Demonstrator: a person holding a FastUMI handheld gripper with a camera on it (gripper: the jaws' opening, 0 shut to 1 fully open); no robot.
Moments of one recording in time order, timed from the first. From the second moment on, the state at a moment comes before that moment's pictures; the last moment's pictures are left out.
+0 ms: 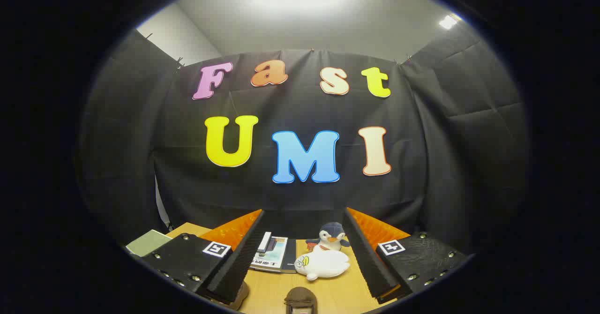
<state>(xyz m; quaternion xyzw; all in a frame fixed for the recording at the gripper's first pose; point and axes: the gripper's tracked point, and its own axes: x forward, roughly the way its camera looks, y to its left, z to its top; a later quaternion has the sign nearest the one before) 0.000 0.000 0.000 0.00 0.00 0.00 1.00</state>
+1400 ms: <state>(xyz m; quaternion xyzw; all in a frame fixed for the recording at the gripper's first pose) 0.022 0.070 -0.039 0.05 0.04 0.07 1.00</state>
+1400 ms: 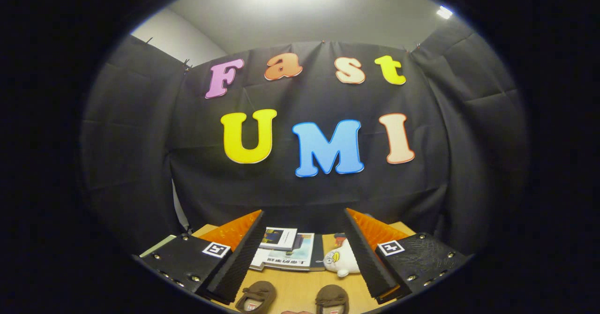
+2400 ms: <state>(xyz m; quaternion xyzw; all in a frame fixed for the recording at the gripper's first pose) -0.010 0.274 -0.242 0.25 0.37 0.42 0.79</state>
